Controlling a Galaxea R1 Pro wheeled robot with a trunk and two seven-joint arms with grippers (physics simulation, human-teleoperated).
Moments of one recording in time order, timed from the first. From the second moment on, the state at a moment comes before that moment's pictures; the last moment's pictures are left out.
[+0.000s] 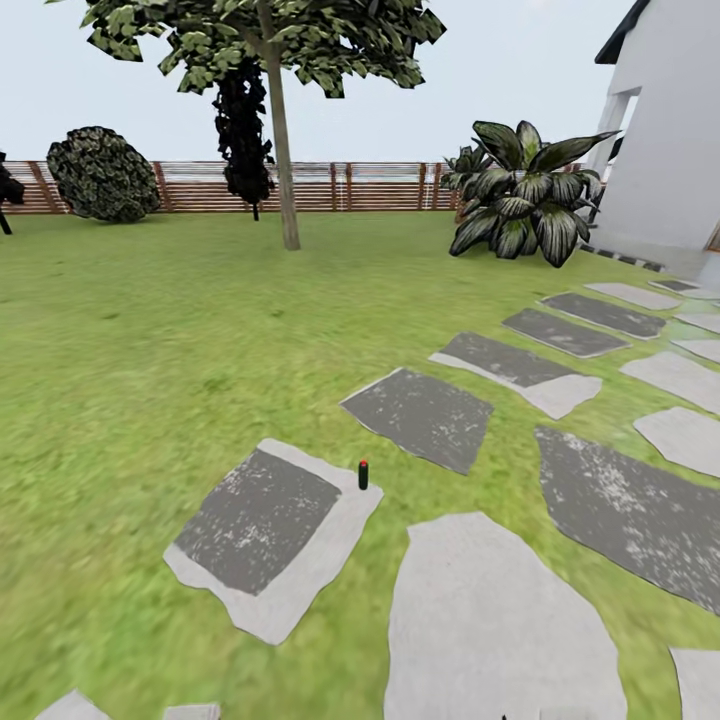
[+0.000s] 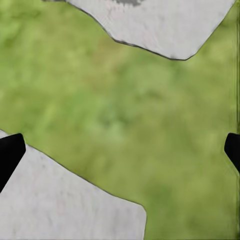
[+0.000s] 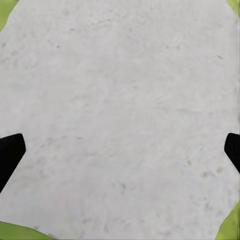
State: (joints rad) left arm -0.27 0.08 0.05 -0.25 0.00 -0.31 0.01; right arm -0.14 -0.10 0.00 -0.52 0.00 -0.24 0.00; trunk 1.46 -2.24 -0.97
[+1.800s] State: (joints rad) left arm -0.27 0.08 0.05 -0.25 0.00 -0.31 0.01; right arm -0.14 -0.10 0.00 -0.52 0.00 -0.24 0.00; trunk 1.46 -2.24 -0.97
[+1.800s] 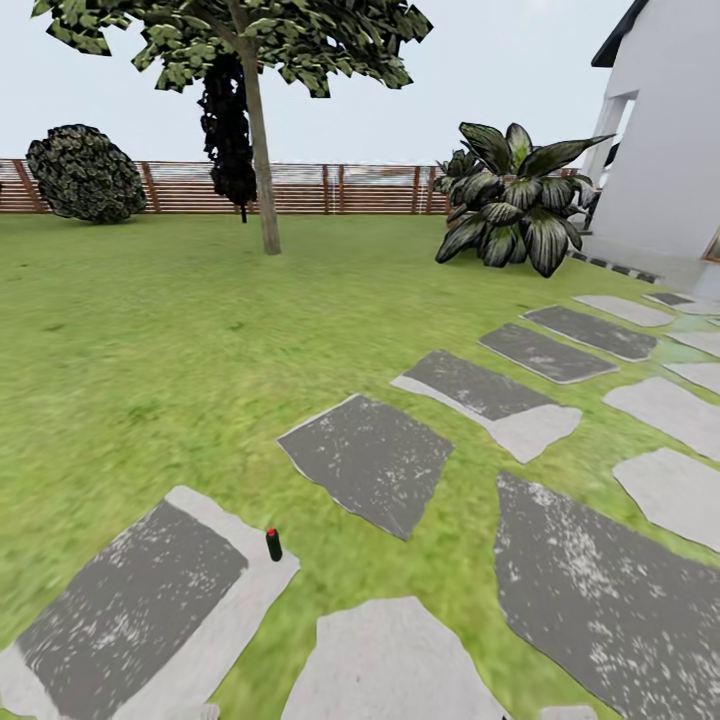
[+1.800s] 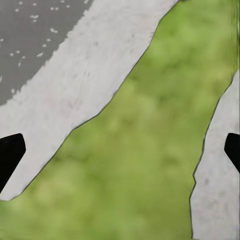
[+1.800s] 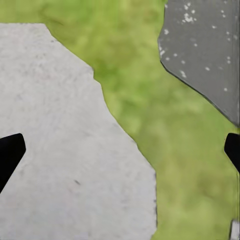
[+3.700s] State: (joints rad) left arm -0.27 0.08 0.05 -0.25 0.00 -0.30 0.02; right arm -0.14 -0.10 0.00 -0.52 0.00 -0.24 0.00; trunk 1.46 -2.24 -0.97
